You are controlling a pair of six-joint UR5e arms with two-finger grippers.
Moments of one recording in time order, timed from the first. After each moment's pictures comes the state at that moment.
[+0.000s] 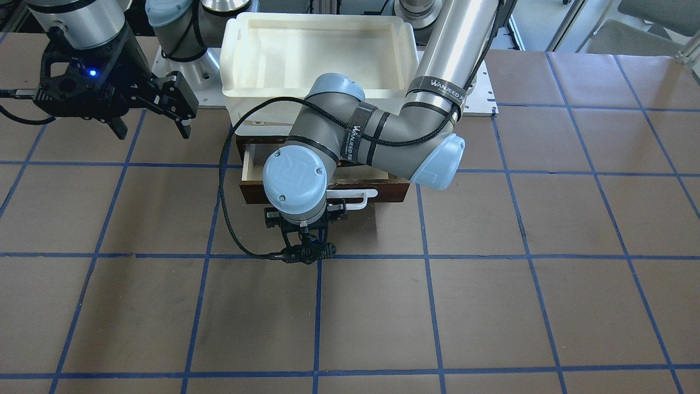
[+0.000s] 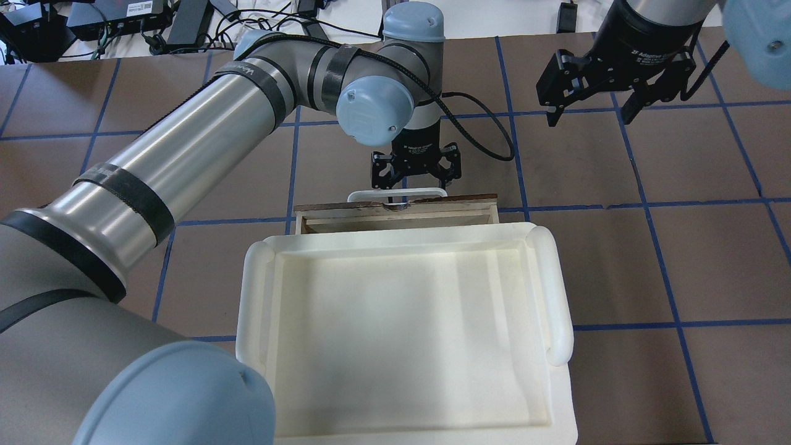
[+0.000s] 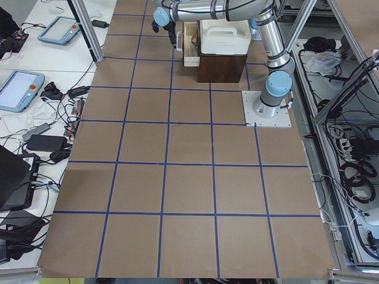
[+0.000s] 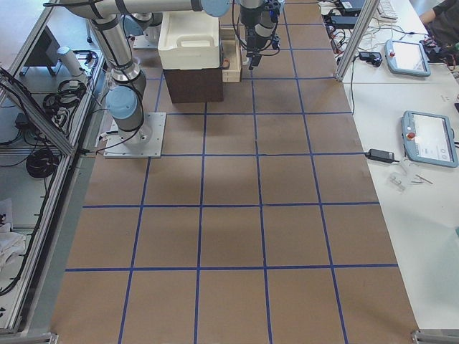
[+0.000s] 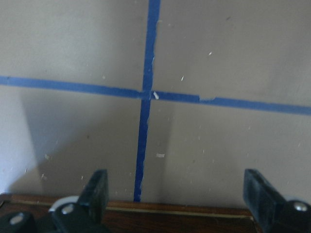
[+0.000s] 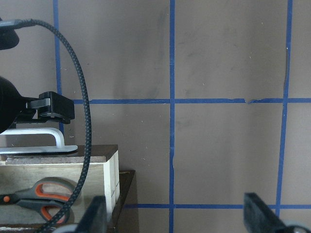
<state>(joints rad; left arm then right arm) -1.98 -2.16 -1.28 -1.55 1.48 -0.53 1.56 -1.57 1.51 -1.54 -1.53 -0.02</state>
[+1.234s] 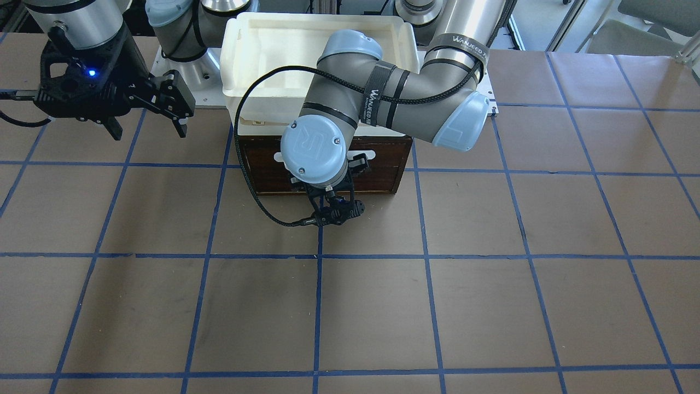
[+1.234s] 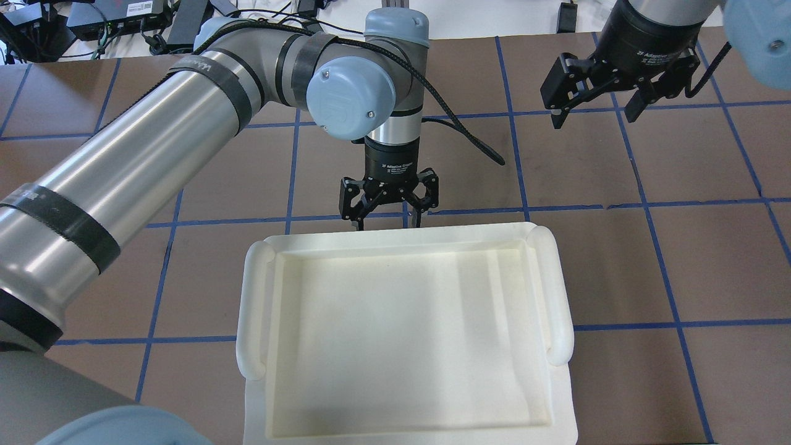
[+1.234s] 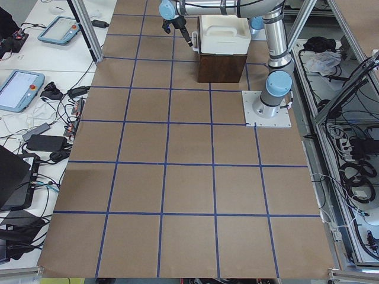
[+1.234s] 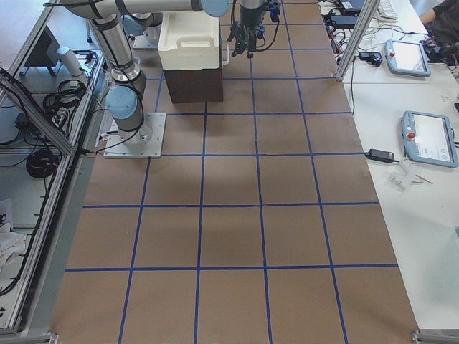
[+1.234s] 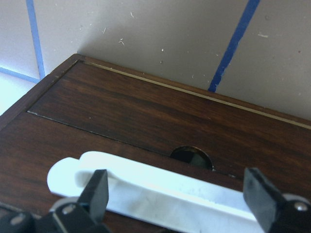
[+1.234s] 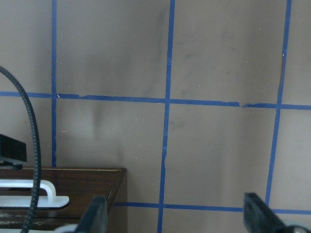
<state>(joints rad) -1.95 -2.06 -1.34 -1.72 1.50 -0.60 1.56 -1.57 1.51 -1.54 -1.55 -0.07</state>
